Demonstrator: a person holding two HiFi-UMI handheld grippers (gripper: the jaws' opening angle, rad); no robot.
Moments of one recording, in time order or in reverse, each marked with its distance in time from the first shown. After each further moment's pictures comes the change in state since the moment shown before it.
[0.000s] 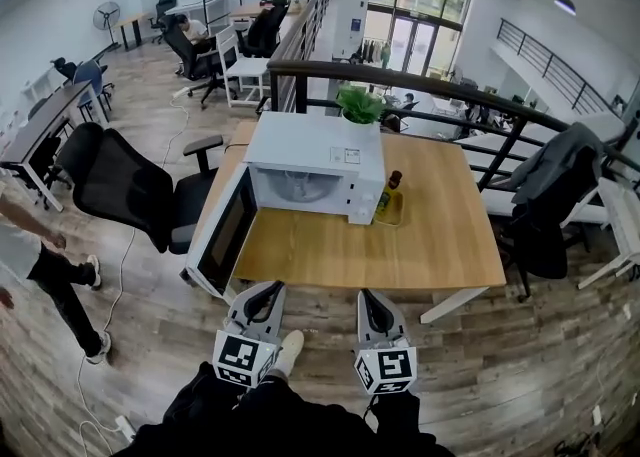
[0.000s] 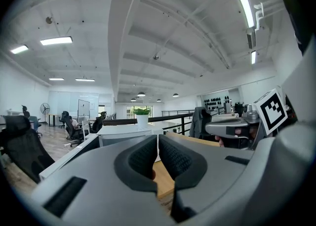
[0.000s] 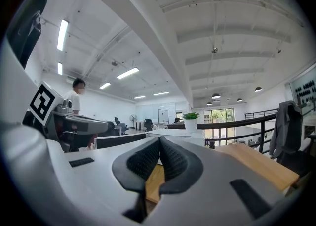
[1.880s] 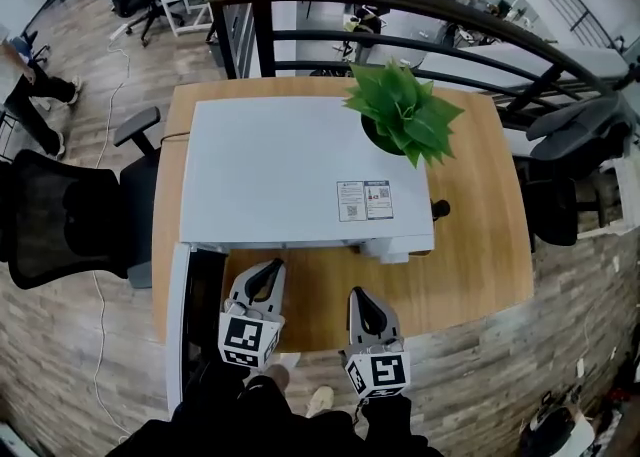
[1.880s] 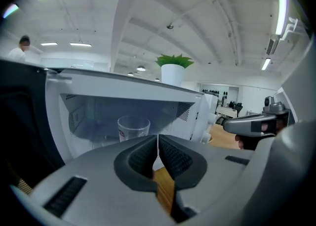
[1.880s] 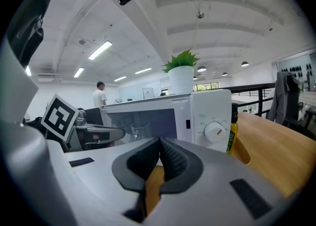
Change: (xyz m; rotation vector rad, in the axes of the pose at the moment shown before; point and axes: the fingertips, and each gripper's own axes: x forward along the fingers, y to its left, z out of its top) left arm 0.376 0.218 -0.159 -0.152 0.259 -0.114; right arm 0.353 -0.111 -0.141 0.166 0.277 -0.140
